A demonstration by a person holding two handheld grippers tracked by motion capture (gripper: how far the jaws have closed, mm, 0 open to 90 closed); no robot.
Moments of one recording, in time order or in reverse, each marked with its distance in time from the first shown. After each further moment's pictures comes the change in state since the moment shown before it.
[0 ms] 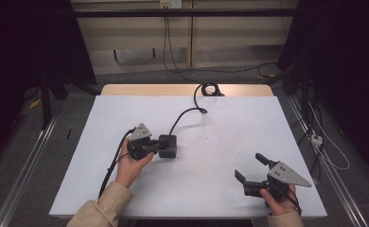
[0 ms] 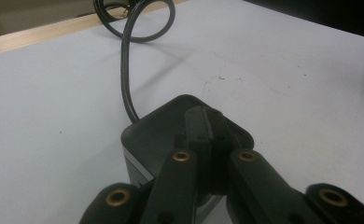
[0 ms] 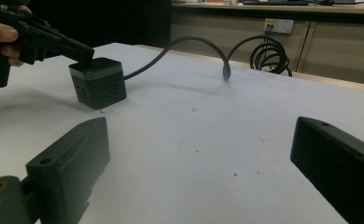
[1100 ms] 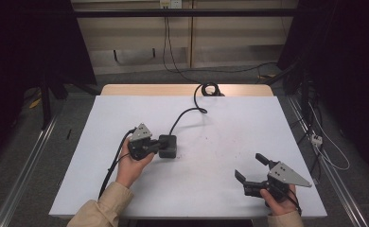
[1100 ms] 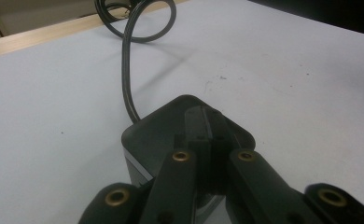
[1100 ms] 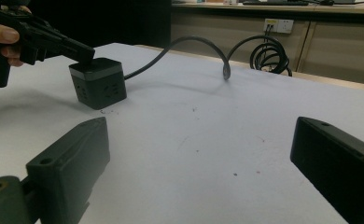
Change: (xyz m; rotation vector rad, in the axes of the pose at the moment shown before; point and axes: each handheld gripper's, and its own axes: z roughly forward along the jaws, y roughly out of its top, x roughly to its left) left arm -0.002 0.000 0.001 0.003 0.015 0.013; right arm 0.000 0.000 0.000 -0.002 -0.001 0.001
